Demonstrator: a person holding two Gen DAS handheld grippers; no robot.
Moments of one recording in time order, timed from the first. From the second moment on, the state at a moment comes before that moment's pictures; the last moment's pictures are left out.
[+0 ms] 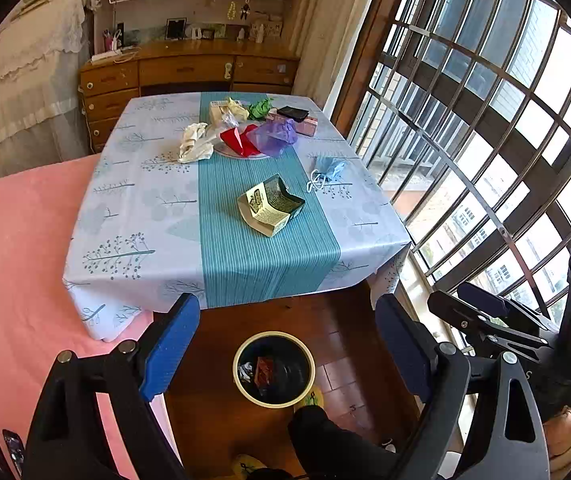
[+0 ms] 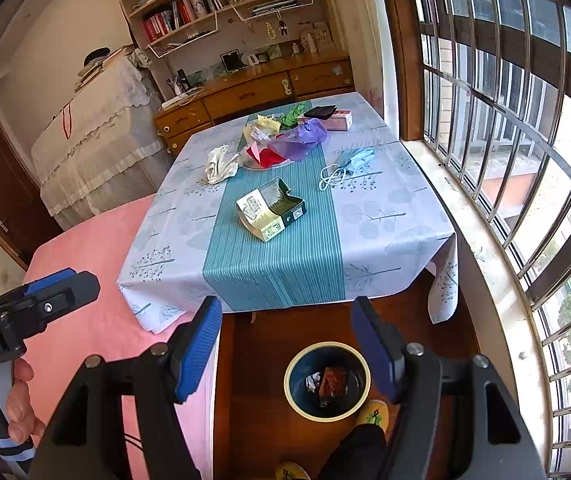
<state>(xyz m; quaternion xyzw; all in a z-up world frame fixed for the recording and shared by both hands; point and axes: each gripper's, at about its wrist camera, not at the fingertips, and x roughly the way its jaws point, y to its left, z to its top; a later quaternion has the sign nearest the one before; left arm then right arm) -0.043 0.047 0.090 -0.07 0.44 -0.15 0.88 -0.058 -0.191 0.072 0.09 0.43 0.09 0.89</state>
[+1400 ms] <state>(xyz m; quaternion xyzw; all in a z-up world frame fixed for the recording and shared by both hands) 0.294 -0.030 -0.111 -0.10 0.68 -0.11 0.72 0.345 -0.273 -0.083 0.11 0.61 0.12 0.78</state>
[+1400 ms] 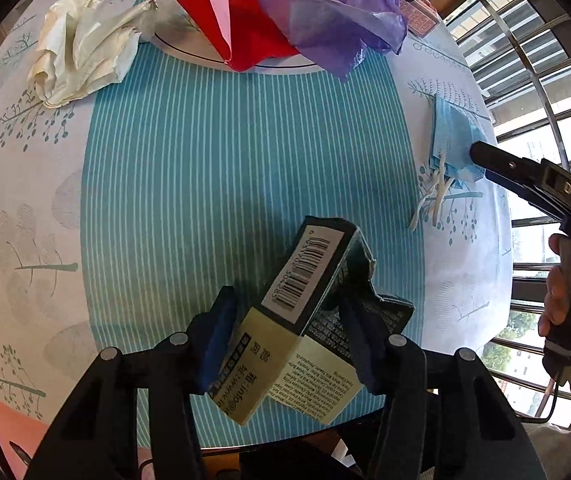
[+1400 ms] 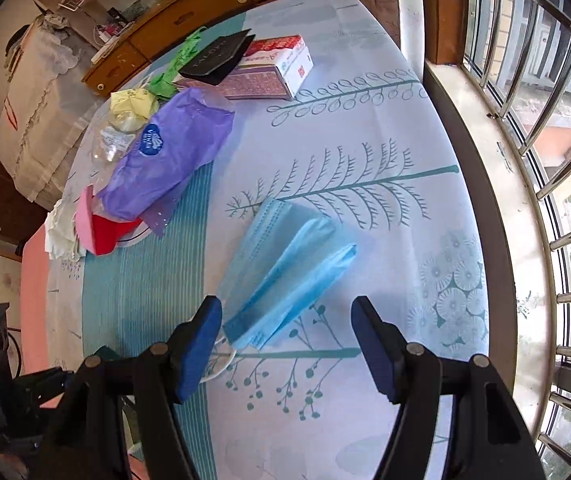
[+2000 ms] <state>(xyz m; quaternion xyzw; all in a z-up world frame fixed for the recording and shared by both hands) 0.269 -0.060 -0.098 -0.17 0.67 -0.07 0.72 0.333 -0.231 -0.076 0.04 0.59 0.18 0.78</state>
